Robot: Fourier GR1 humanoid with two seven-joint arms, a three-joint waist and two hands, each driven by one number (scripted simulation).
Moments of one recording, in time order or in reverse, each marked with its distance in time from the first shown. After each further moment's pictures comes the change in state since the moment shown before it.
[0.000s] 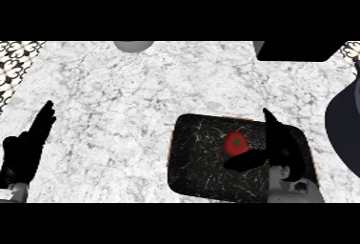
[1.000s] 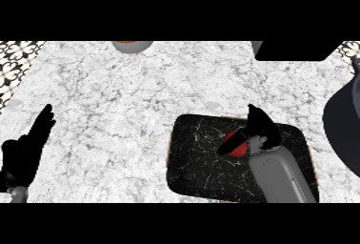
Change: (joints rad) left arm 0.027 -0.026 0.029 -0.007 -0.023 -0.025 0.003; right arm -0.200 0.019 -0.074 0.364 -0.062 0.059 0.007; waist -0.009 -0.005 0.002
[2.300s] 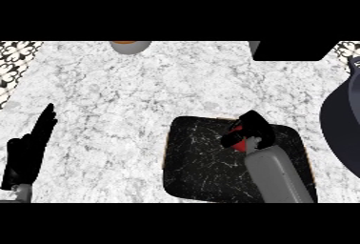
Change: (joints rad) left arm -0.012 -0.077 0.068 0.030 -0.078 -0.057 -0.007; right arm -0.012 -0.012 0.018 0.131 0.036 -0.009 -0.092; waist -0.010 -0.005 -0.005
